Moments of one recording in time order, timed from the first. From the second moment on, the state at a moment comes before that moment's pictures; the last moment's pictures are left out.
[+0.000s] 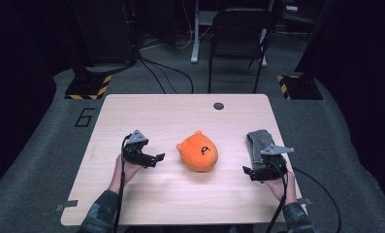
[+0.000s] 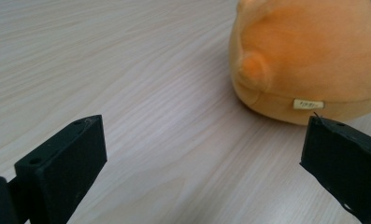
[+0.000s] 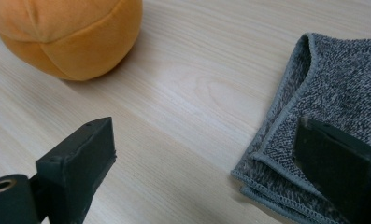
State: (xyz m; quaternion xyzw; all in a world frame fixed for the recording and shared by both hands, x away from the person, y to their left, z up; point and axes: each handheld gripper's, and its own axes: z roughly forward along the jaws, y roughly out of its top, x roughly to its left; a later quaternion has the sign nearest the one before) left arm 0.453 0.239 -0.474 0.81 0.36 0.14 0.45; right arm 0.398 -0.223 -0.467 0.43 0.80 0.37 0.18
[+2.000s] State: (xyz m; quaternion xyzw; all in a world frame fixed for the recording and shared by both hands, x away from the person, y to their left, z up) left arm 0.442 0.130 -0.458 0.75 0.41 0.14 0.50; right arm 0.400 -0.231 -0.472 0.45 0.80 0.35 0.19
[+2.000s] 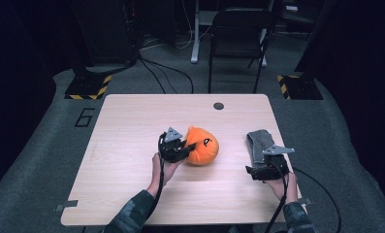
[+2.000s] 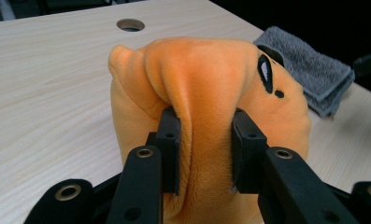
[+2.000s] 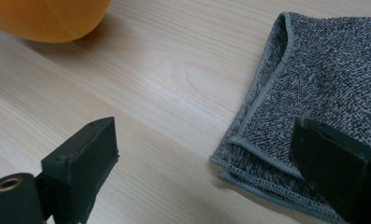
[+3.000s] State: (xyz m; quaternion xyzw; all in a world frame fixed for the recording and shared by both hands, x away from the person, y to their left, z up) left arm 0.420 0.157 -0.460 0.75 0.40 0.20 0.49; right arm 0.403 -0.226 -0.472 0.45 0.81 0.34 0.19
